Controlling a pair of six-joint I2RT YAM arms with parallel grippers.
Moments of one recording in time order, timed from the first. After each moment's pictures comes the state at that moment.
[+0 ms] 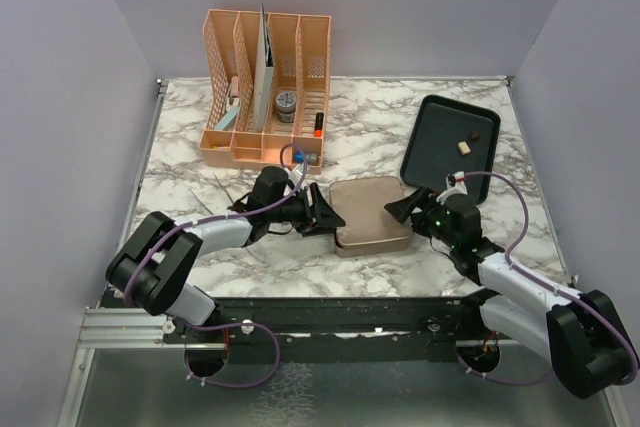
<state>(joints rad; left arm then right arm) -0.59 1.48 0.56 0.39 0.66 -1.06 0.38 0.99 0.23 0.32 -0.13 0.85</state>
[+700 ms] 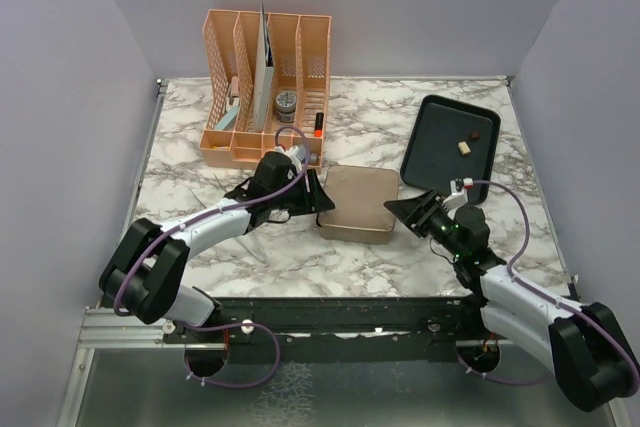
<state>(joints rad) -0.58 1.43 0.72 0.08 0.37 -0.72 0.39 0.90 0.12 0.56 -0.23 1.06</state>
